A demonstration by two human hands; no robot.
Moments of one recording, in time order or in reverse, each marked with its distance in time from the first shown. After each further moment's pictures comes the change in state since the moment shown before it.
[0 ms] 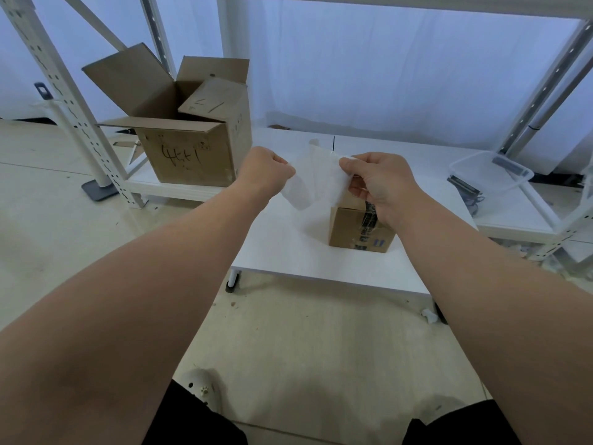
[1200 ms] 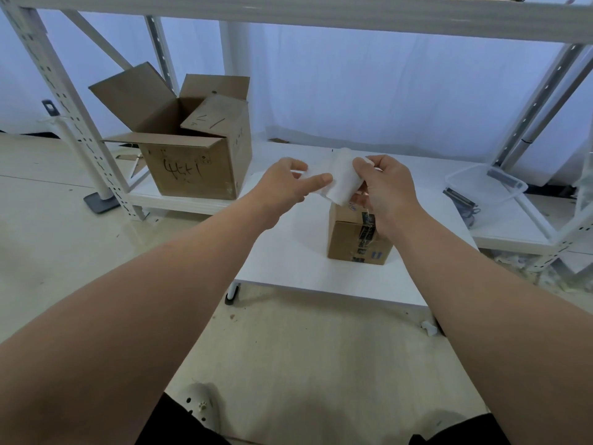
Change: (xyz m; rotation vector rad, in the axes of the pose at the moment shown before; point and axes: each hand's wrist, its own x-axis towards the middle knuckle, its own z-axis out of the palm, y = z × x) left_hand -0.012 0.011 0.008 -0.183 -0.252 0.109; right_hand -0.005 -0.006 -0.004 0.111 0.078 -0.108
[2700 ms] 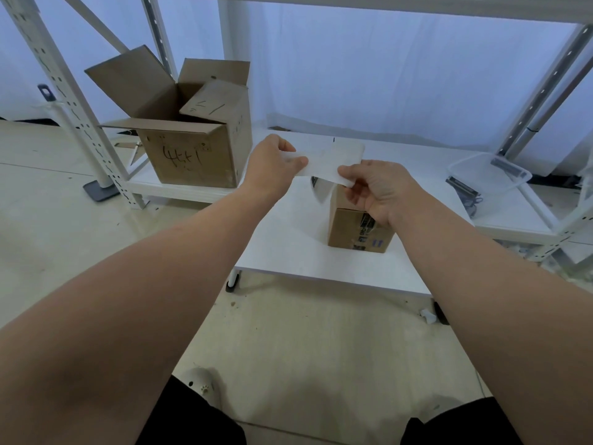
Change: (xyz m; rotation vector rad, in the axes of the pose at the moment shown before) left_hand 0.002 -0.002 -0.005 0.183 0.295 0.088; right_hand -0.003 0.001 0.001 0.205 -0.133 0.317
